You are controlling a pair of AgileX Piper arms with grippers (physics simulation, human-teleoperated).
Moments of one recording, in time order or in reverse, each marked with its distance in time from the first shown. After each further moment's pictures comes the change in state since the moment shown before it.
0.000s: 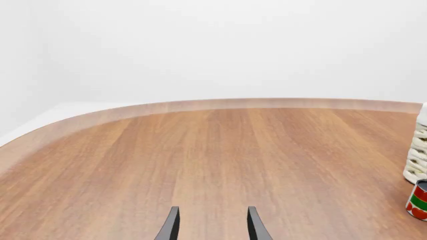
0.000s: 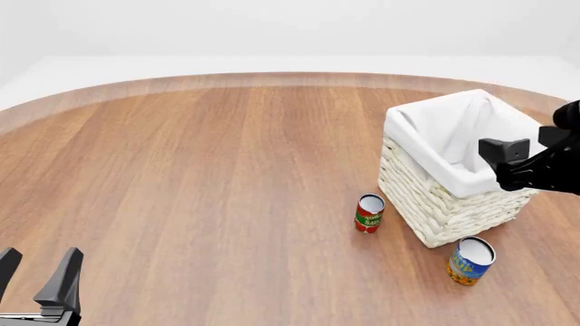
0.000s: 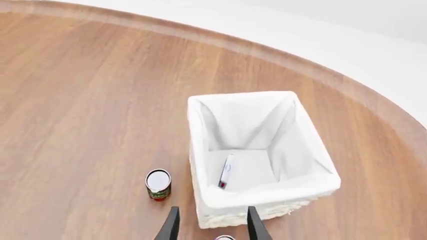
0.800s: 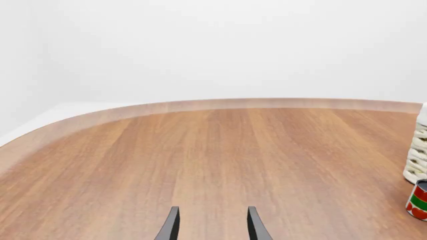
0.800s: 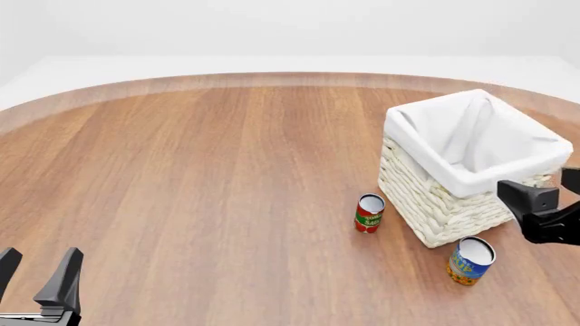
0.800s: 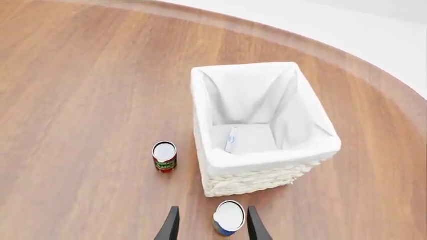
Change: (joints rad) left arm 0.000 0.000 0.000 0.000 0.000; right arm -0.002 -0.203 0.097 0.138 0.026
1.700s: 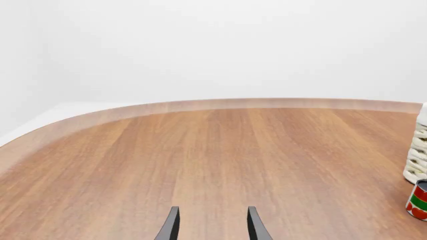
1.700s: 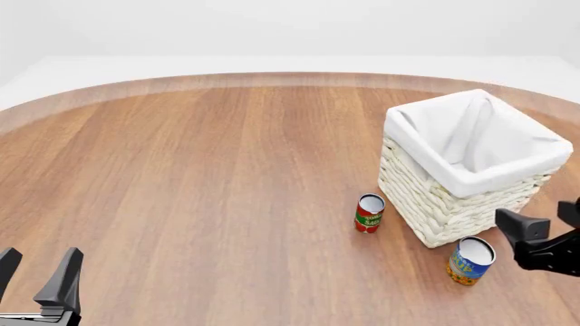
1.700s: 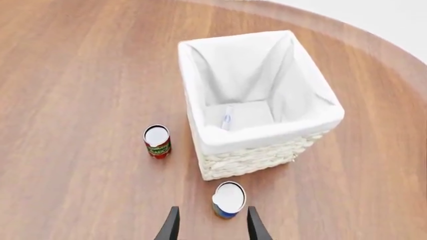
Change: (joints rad) left arm 0.000 0.000 0.000 0.000 0.000; right arm -0.049 -0.068 0.143 -0.030 0.032
